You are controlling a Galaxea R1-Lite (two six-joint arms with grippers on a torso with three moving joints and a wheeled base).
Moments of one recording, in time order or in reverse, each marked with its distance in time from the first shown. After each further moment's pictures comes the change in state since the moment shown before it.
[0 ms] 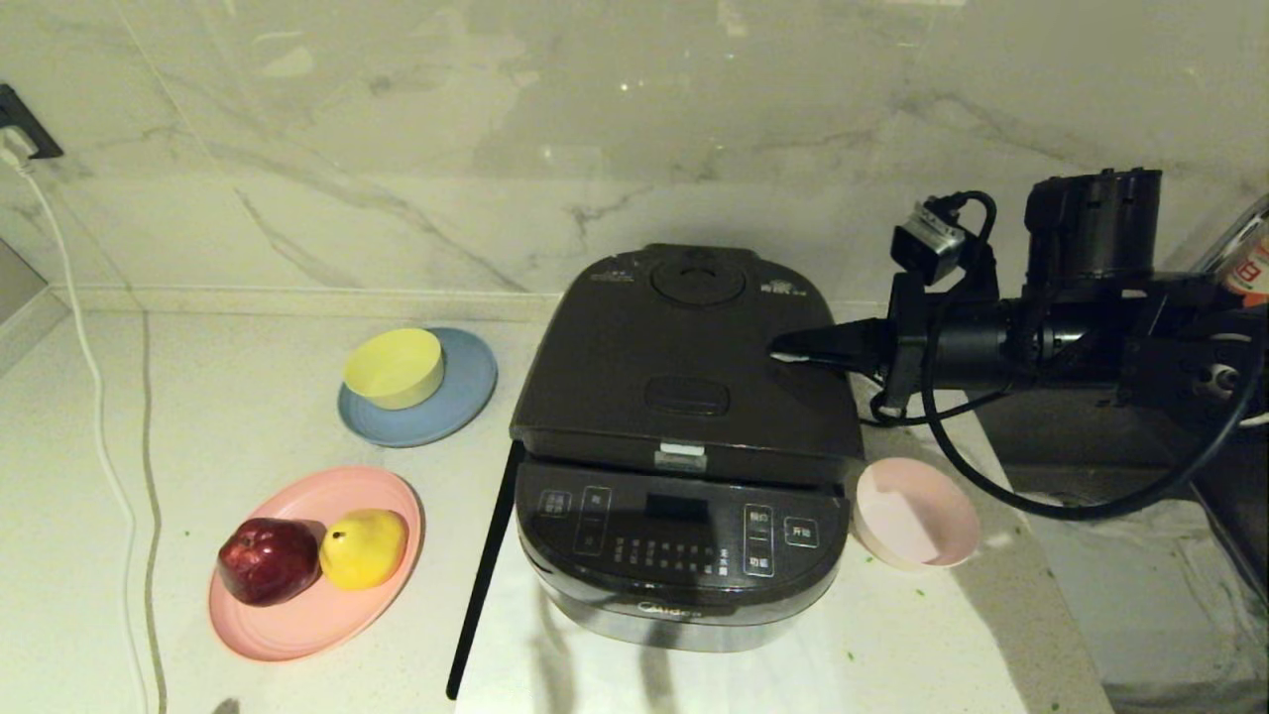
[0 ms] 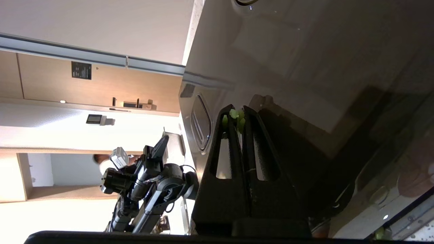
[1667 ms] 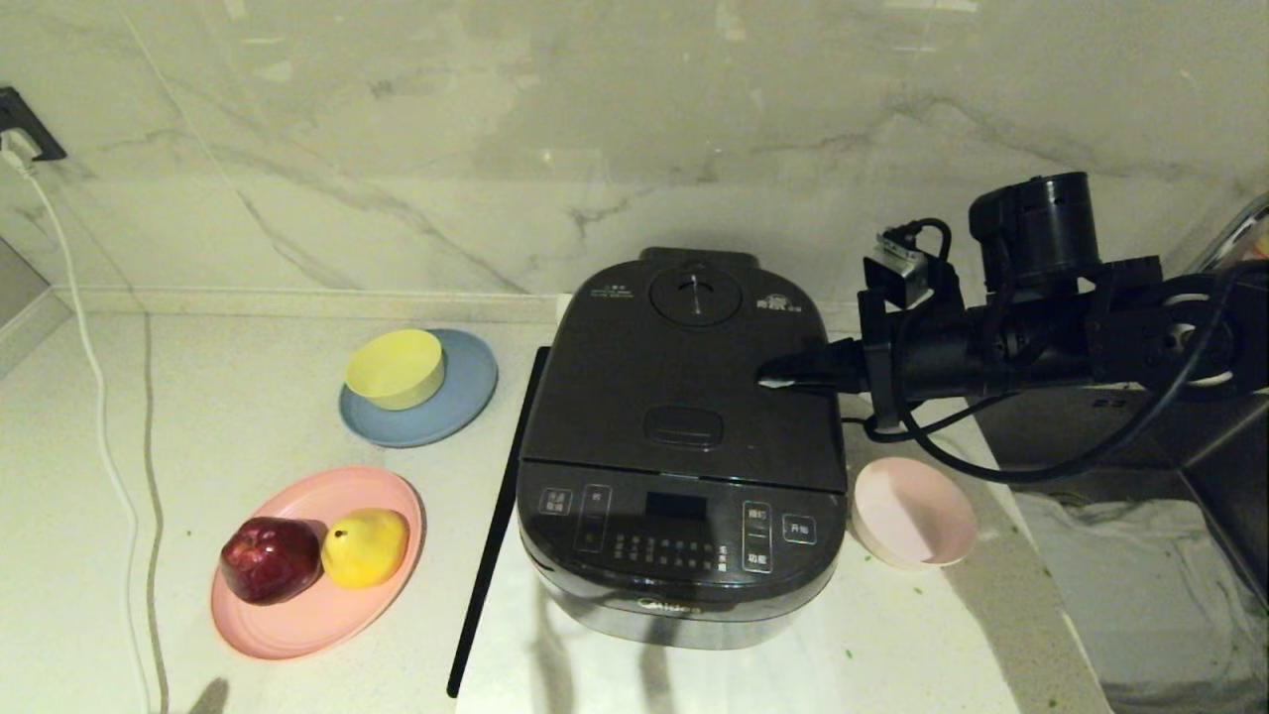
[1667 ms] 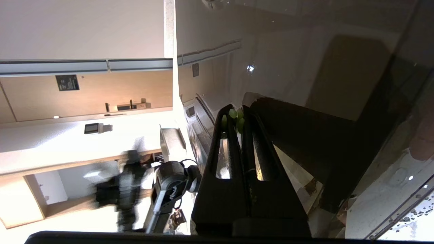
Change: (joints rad) left arm 0.000 0.035 -0.145 0.028 0.024 0.060; right arm 0.011 0.065 -0.119 0.307 -0.077 -0.010
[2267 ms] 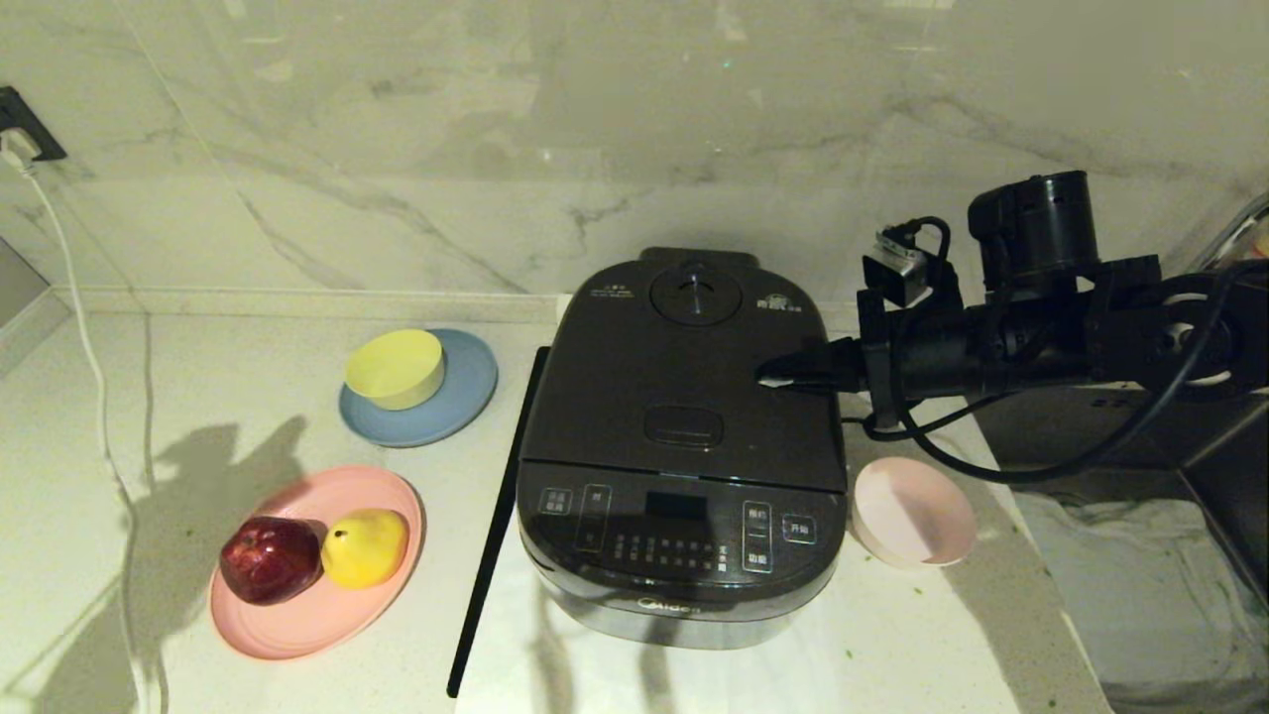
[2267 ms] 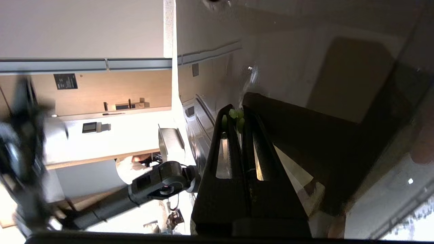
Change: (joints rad) left arm -0.090 0.864 -0.866 0.032 -0.040 -0.332; right arm 0.003 0.002 -0.009 -0.006 0.000 -0.006
